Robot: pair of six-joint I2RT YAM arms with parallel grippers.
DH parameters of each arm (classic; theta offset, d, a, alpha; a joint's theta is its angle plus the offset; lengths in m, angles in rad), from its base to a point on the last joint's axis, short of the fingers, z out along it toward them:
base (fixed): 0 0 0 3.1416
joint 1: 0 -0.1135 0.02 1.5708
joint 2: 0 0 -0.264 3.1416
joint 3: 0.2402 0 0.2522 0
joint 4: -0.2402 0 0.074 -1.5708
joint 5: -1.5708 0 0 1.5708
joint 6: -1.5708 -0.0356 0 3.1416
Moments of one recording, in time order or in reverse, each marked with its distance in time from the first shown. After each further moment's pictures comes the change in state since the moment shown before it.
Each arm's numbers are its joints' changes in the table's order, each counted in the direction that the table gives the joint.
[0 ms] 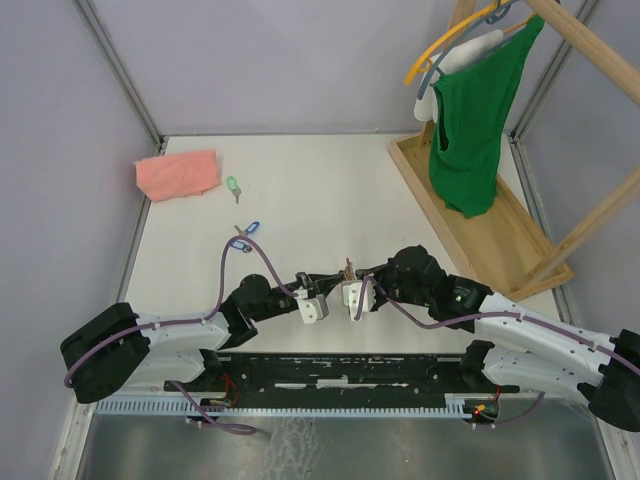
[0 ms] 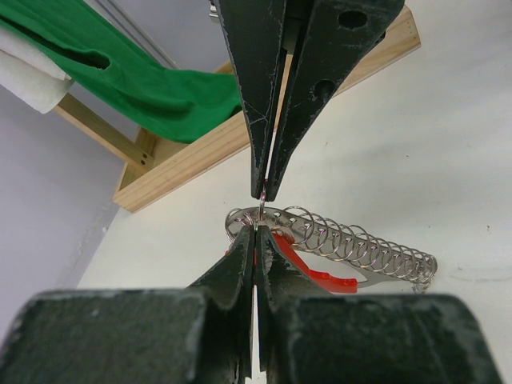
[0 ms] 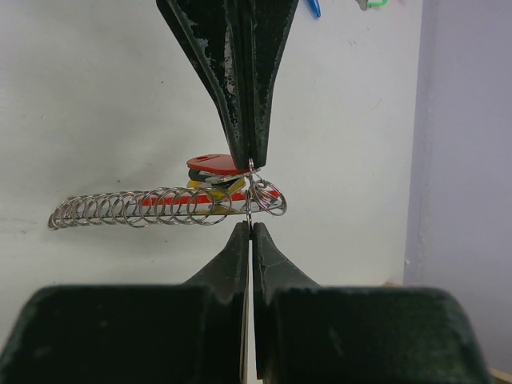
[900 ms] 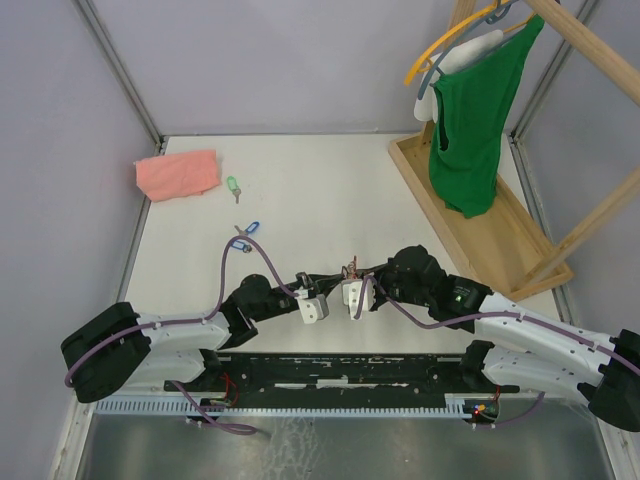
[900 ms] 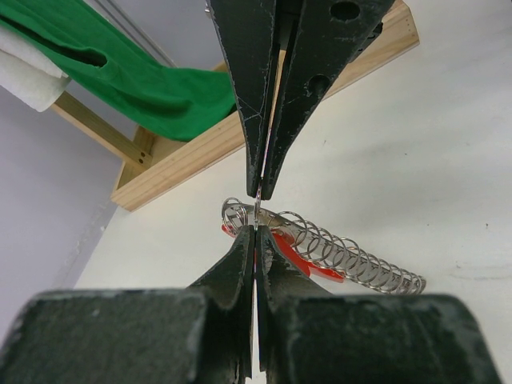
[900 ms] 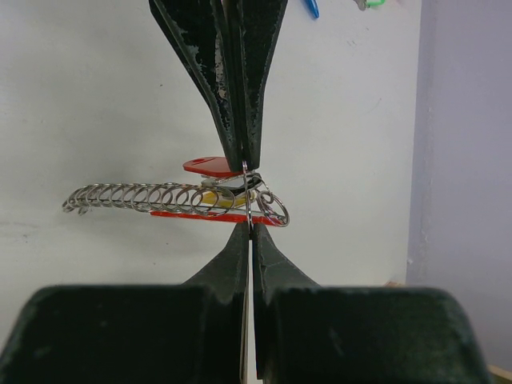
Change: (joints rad) left arm 0.000 0.005 0.000 -0.001 -0.004 0.000; right arm 0.000 0.000 0.000 0.007 0.000 -0.014
